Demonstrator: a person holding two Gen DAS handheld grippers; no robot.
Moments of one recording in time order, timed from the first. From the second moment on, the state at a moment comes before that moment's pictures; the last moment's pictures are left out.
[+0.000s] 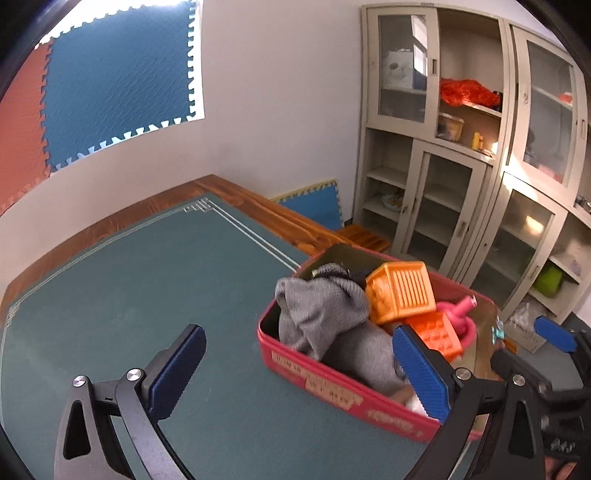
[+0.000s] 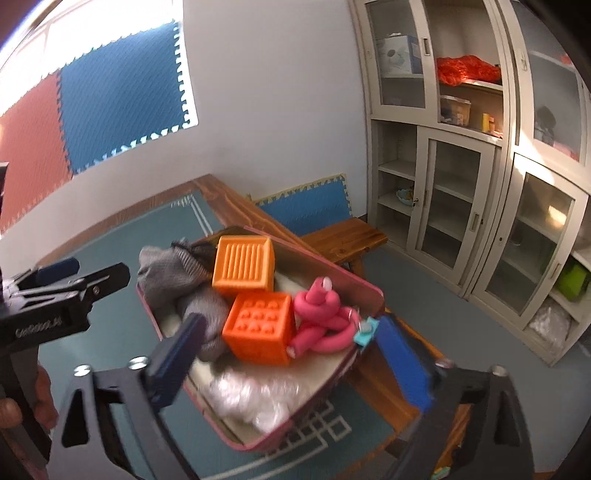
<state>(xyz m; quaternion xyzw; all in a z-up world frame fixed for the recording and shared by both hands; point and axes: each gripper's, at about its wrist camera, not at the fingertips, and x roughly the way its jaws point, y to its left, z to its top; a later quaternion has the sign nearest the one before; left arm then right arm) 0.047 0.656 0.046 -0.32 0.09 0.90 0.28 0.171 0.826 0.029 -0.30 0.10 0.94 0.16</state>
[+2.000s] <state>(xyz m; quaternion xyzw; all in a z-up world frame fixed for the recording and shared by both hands) 0.097 0.659 0.044 -0.33 0.10 0.89 0.29 0.200 0.804 0.019 -0.33 0.06 0.93 0.14</state>
